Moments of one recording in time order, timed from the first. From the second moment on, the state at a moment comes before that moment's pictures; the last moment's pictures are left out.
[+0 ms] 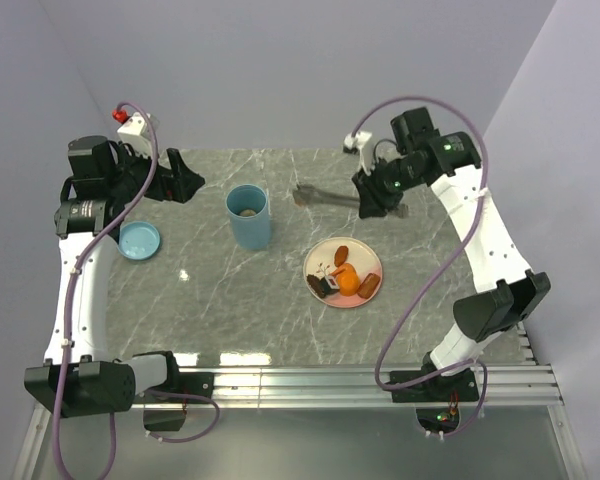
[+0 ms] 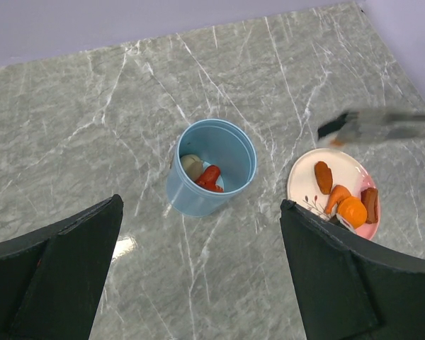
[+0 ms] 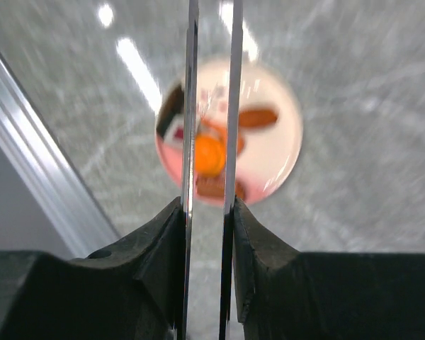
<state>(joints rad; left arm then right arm) 0.10 1.19 1.40 -0.59 0.61 -0.02 0.33 1.63 1.87 -1.37 -0.46 -0.55</state>
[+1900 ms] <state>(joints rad) 0.10 1.14 1.36 -0.58 0.61 0.02 0.42 1.40 1.54 -1.37 -0.43 -0.59</state>
